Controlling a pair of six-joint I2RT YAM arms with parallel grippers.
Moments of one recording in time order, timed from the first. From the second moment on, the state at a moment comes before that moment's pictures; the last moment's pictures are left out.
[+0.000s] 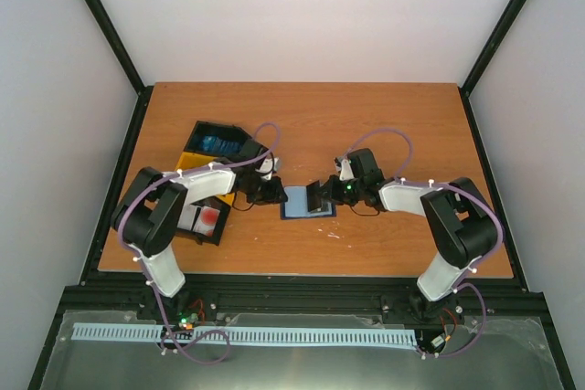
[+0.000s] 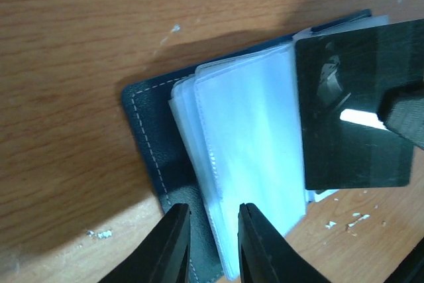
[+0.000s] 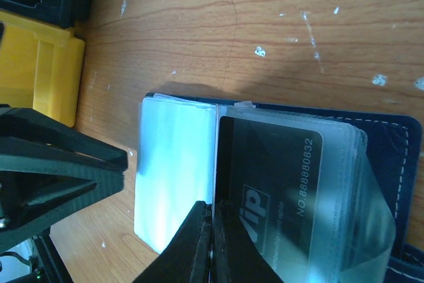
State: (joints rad) left arm -0.54 1.74 0.98 -0.36 0.44 -0.50; right arm 0.47 1.67 0.74 0.08 -0.54 0.66
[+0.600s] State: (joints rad) left arm -0.53 1.82 1.03 -0.40 0.43 -0.51; right arm 0.47 1.70 0.71 0.18 -0.58 0.76
